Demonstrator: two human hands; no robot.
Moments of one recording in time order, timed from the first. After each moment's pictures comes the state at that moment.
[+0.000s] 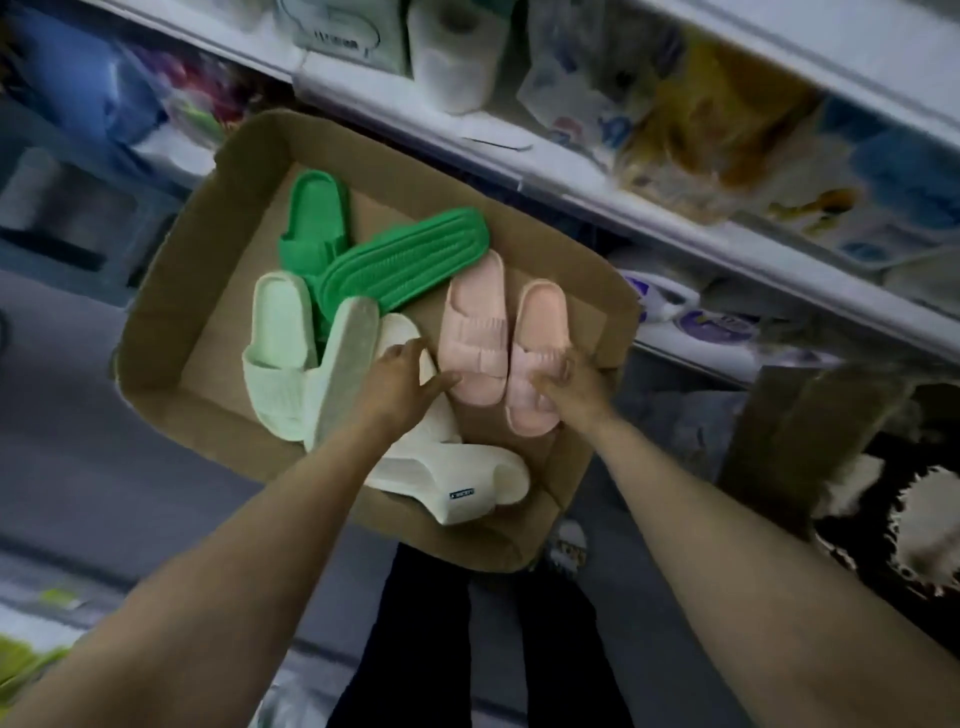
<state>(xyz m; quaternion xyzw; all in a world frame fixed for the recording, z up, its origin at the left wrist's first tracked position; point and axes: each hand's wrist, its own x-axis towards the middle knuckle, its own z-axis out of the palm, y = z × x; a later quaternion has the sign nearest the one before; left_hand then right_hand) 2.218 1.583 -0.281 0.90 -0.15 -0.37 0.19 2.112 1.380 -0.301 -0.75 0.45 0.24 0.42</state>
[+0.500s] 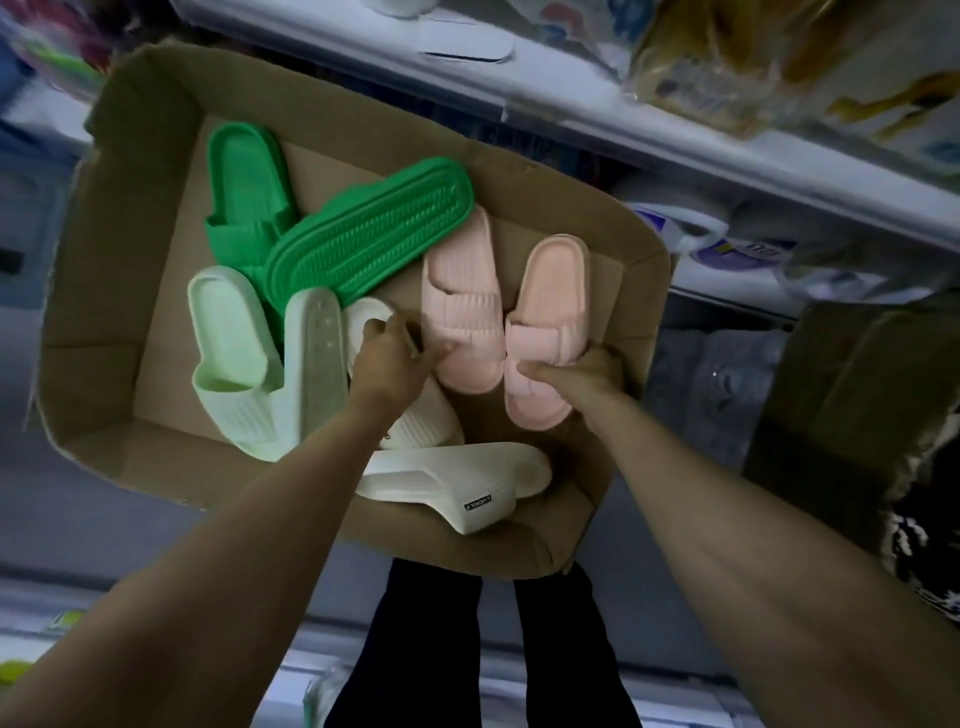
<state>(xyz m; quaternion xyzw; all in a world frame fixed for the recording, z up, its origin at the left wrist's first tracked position) 2.250 1.563 -0.365 0.88 -0.06 -0.42 0.23 2.115 1.379 -0.369 -0.60 0.62 0.25 0.43</state>
